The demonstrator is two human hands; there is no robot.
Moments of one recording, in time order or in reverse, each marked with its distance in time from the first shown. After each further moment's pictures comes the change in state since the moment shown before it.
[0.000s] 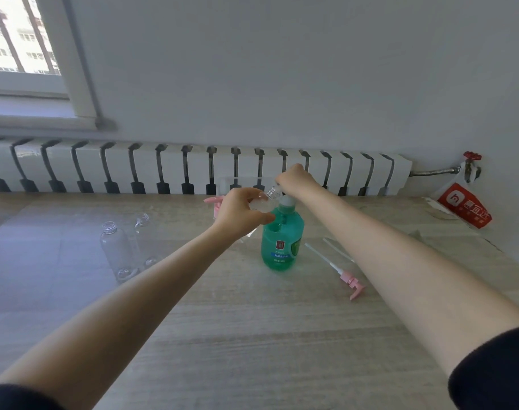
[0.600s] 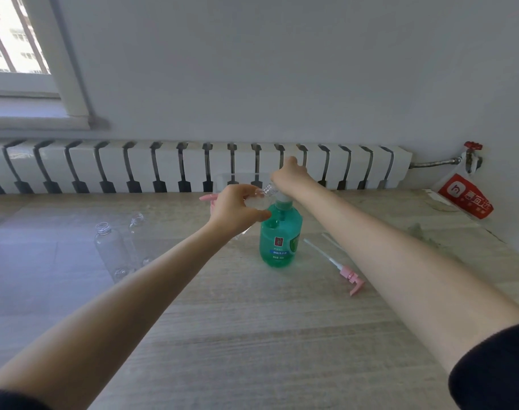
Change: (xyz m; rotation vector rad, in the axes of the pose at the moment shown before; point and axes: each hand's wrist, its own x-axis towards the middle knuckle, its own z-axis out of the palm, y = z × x) left_hand 0.004 -0.003 0.001 0.041 0.010 0.008; right_hand -0.002 -0.001 0.002 -0.029 0.020 0.003
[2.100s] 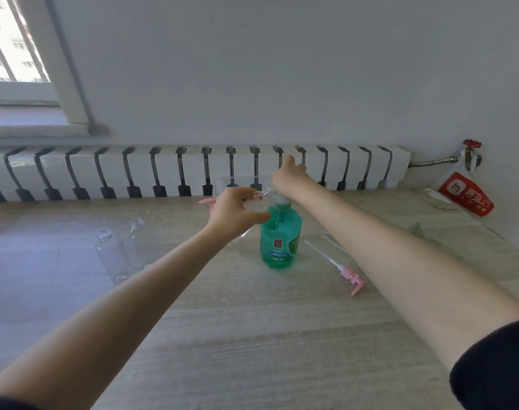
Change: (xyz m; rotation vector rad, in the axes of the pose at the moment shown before) left_hand -0.002 0.002 -0.002 -0.004 -0.011 0.002; right_hand -0.013 -0.003 -0.007 -0.052 0.002 -0.033
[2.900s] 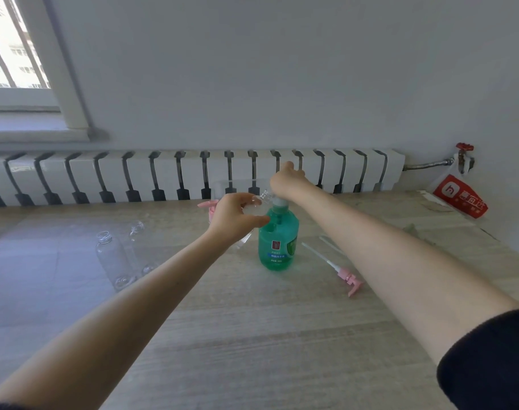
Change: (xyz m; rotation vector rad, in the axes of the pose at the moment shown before) left_hand -0.007 0.002 0.002 -0.039 -0.011 -0.026; right_hand -0.001 0.000 -0.001 -0.024 -0.012 0.047
